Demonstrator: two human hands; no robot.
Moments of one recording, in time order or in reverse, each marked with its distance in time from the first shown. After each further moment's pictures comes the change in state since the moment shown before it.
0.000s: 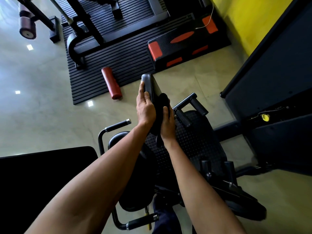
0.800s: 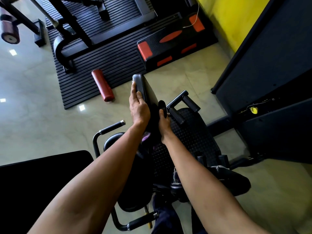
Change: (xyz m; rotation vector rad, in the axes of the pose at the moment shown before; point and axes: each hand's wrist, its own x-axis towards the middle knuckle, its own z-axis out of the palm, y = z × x) left_hand 0.000 0.000 0.002 0.010 0.045 0.012; right_hand 0.015 0.022 -0.008 0.093 0.036 0.442
